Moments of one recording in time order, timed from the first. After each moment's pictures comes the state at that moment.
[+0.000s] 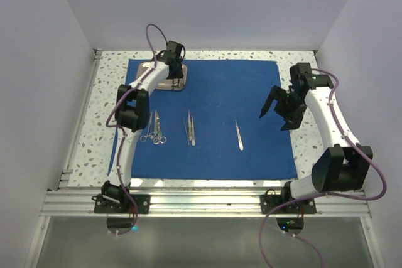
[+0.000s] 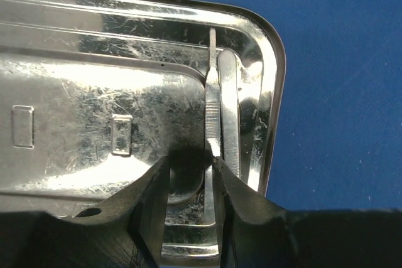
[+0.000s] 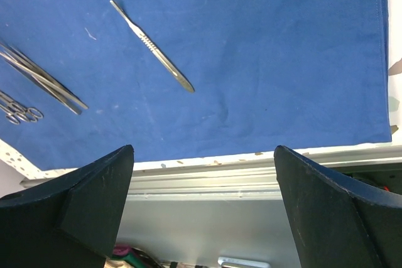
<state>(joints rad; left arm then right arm) -0.31 2.49 2.20 -0.61 -0.21 -0.33 0.02 1.46 1.36 -1.23 -0.17 0.56</state>
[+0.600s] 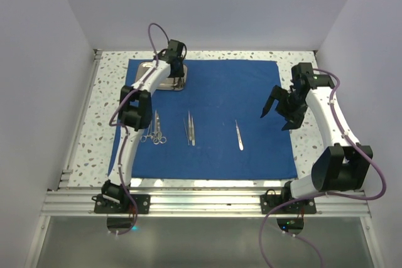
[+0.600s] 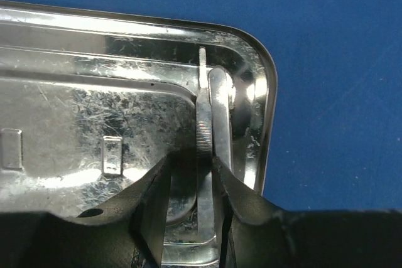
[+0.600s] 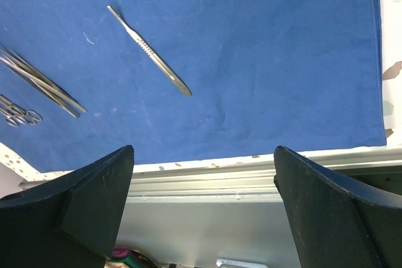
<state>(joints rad) -0.31 2.56 2.30 -0.65 -0.17 -0.33 0.01 1.47 1.36 -1.23 -0.17 0.54</state>
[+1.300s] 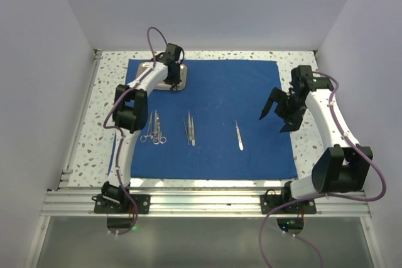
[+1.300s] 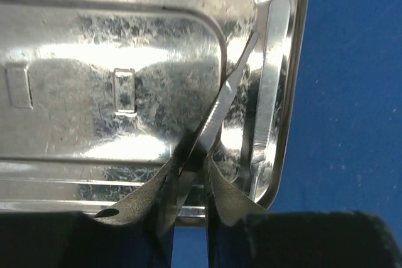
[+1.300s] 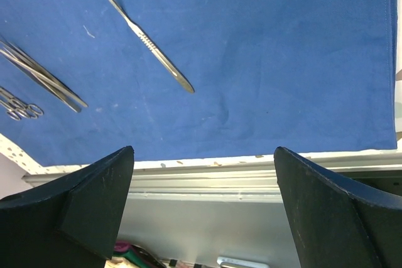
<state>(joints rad) -0.31 2.45 2.12 -0.67 -0.17 -0.28 0.01 1.46 1.32 -1.20 -0.20 0.53</state>
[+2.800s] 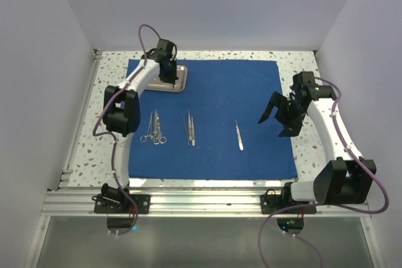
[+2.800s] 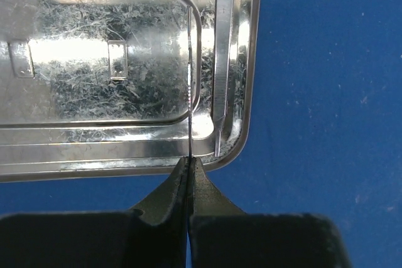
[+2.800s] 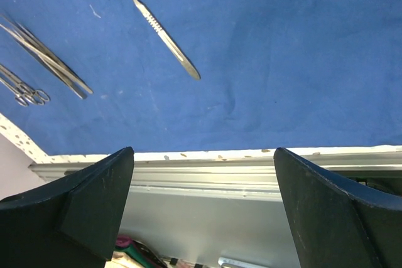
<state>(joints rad) -0.28 2.30 2.01 -0.71 0.01 -0.28 0.01 1.35 1.23 -1.18 -0.24 0.54</state>
